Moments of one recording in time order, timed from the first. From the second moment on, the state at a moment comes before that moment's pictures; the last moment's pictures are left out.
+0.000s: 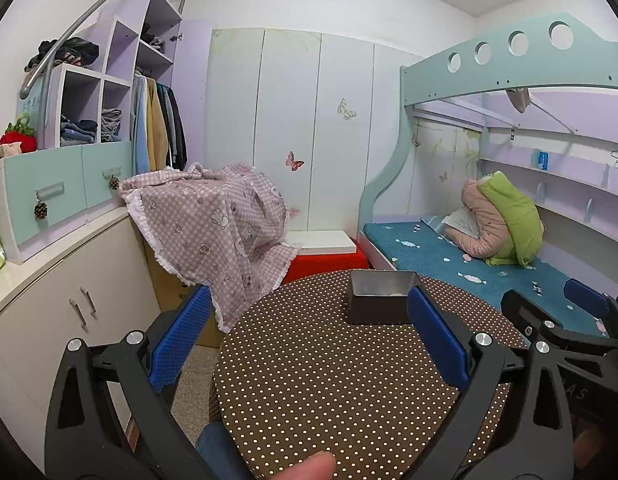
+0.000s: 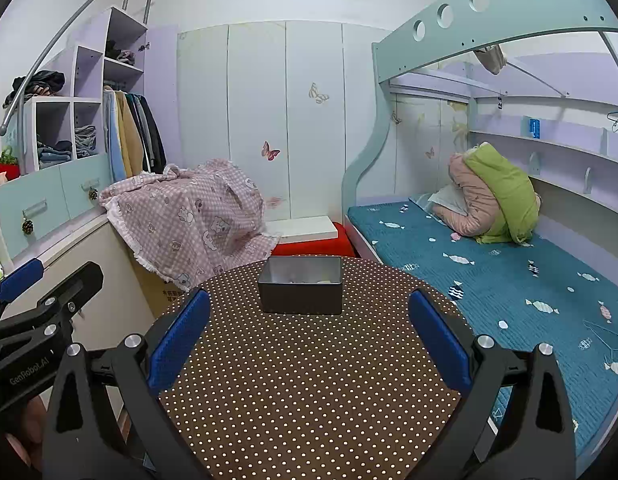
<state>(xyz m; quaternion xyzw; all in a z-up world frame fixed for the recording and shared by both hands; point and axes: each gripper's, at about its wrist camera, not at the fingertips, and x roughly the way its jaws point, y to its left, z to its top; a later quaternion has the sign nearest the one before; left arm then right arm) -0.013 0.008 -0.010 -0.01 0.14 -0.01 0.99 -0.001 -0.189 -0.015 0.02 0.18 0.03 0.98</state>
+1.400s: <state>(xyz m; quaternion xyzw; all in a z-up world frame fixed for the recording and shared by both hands) -0.016 0.015 -0.004 0.00 0.14 0.00 0.99 0.001 -0.192 -0.008 0.02 0.18 0.02 0.98</state>
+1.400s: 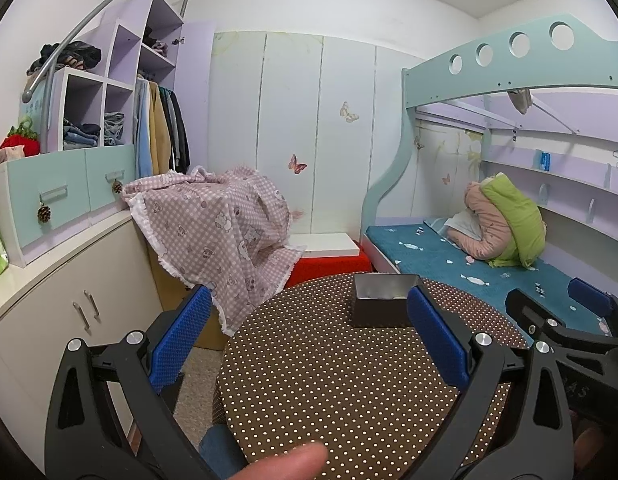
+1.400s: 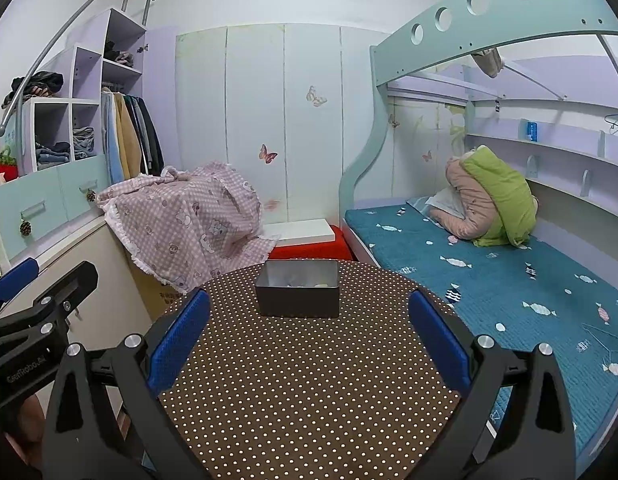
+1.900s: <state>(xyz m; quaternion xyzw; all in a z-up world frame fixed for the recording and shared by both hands) -0.018 0.010 0.005 -0.02 0.14 0.00 0.99 0.002 -0.195 -0.007 0.02 0.17 0.03 0.98</state>
